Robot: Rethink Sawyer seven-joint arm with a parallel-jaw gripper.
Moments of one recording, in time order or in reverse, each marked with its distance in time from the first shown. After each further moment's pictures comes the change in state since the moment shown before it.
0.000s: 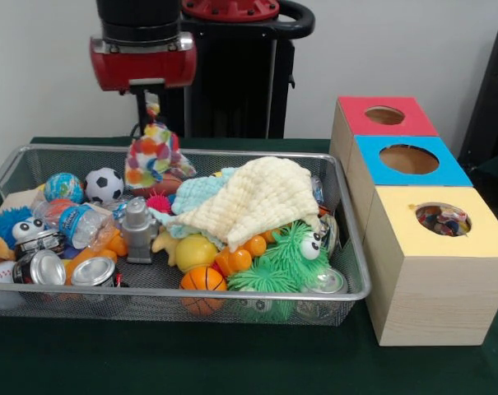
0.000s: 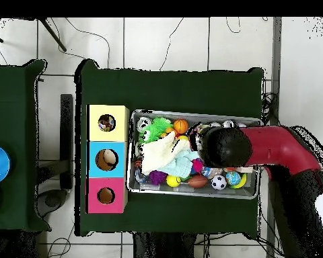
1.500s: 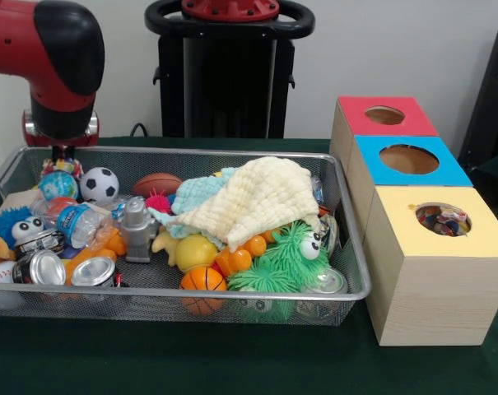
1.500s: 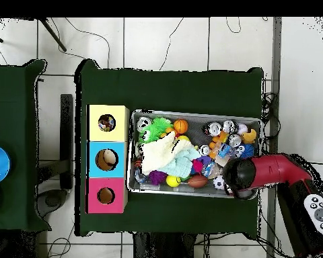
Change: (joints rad) arm -0.071 0.319 -0.204 -0.108 -0.464 0.284 0.000
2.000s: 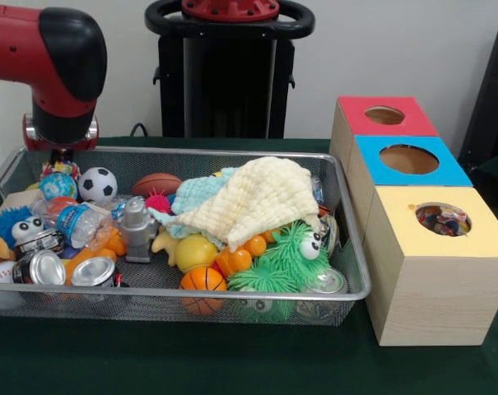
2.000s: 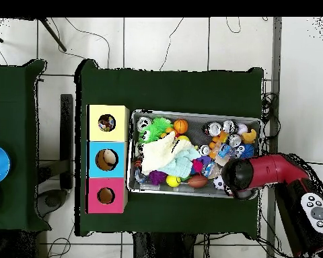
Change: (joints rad) arm 0.010 0.026 -0.013 -0.014 -0.044 -0.001 0.000
